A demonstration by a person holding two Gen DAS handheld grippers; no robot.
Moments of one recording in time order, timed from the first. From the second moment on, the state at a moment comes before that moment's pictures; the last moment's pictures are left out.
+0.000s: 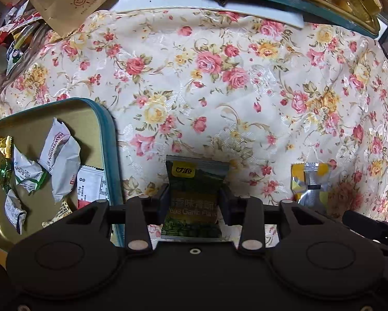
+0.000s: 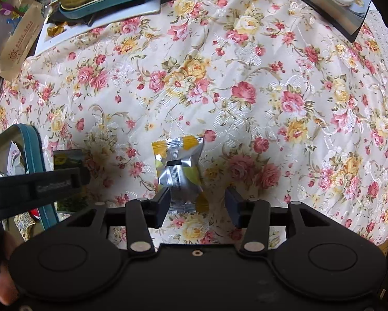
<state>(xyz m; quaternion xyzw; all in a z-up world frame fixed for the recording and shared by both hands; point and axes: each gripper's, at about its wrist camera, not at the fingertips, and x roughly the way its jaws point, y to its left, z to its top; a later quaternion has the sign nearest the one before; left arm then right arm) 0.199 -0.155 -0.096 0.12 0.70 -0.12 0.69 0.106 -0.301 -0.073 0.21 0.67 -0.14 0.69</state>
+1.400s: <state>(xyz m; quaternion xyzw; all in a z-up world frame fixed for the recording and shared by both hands) 0.212 -0.050 -0.001 0.02 0.65 -0.07 0.75 0.138 -0.249 -0.050 0.18 0.66 -0.13 0.72</state>
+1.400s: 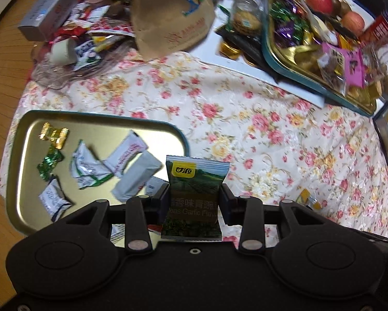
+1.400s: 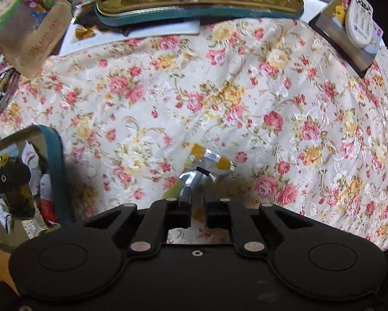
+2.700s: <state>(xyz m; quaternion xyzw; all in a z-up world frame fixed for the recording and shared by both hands) 0.209 0.066 0.024 -0.04 0.61 0.05 0.79 0.158 -0.175 -0.048 0.15 0.64 -0.14 0.74</state>
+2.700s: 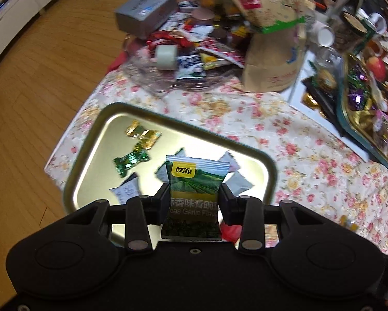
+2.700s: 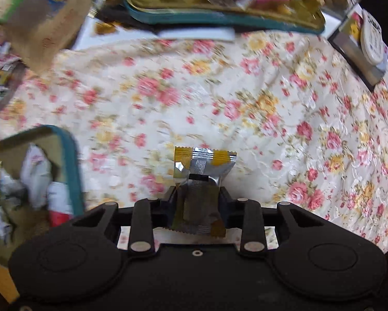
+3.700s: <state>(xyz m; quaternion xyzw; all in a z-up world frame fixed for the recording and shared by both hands) 0.188 0.138 0.002 -0.12 0.61 0.10 0.77 0.145 -0.036 0.053 0.06 0.56 0.07 0.82</state>
